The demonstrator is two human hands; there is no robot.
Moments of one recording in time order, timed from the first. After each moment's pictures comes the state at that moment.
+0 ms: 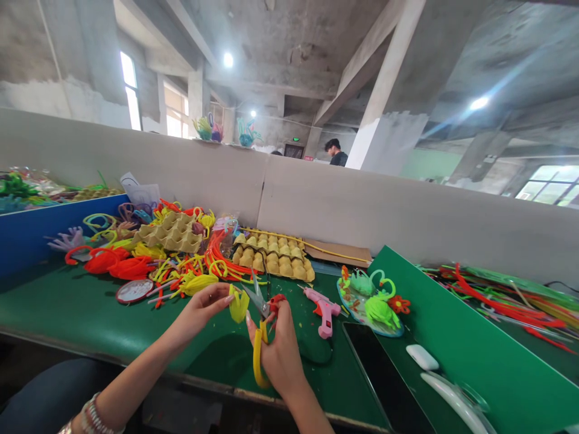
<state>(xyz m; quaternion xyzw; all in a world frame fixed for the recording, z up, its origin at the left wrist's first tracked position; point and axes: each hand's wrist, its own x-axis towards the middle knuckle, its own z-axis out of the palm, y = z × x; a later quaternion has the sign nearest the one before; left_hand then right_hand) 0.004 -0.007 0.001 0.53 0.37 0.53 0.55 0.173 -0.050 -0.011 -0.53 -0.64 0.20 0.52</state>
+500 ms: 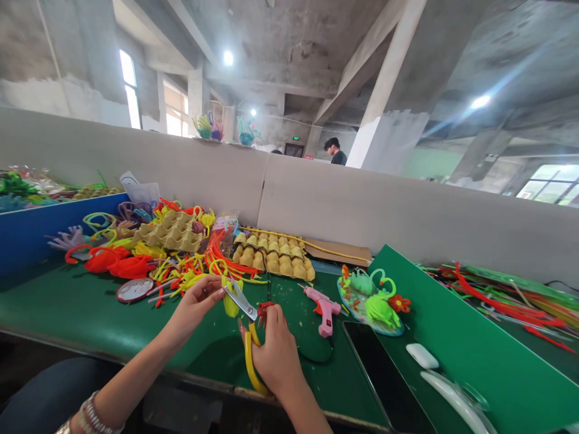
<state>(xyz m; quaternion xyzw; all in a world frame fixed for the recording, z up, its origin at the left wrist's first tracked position) -0.003 -0.006 0.006 0.50 0.35 0.59 0.53 0.173 -0.047 -0.028 -0.58 -0.73 0.05 0.35</state>
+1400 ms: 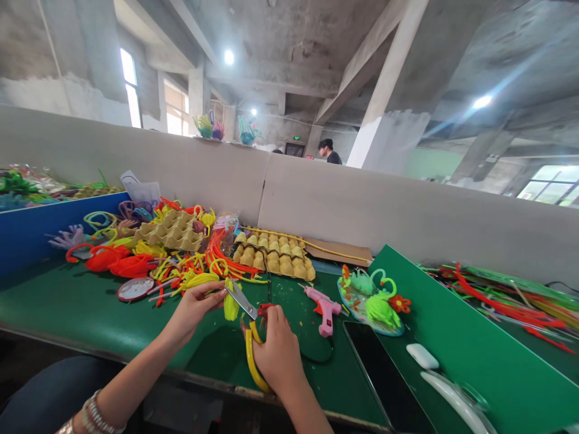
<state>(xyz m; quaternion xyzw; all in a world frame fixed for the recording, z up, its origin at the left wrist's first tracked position) -0.001 -0.005 0.005 0.40 0.41 0.57 0.58 0.174 -0.046 -0.029 -0.61 -0.73 -0.01 0.30</state>
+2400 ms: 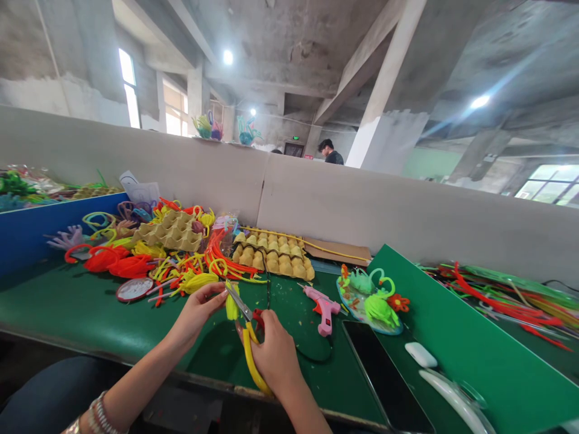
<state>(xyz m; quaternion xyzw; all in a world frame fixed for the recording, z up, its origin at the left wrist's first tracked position) 0.007 -0.006 -0.006 0.40 0.40 0.60 0.56 0.173 -0.046 -0.032 -0.60 -0.72 0.12 0.33</state>
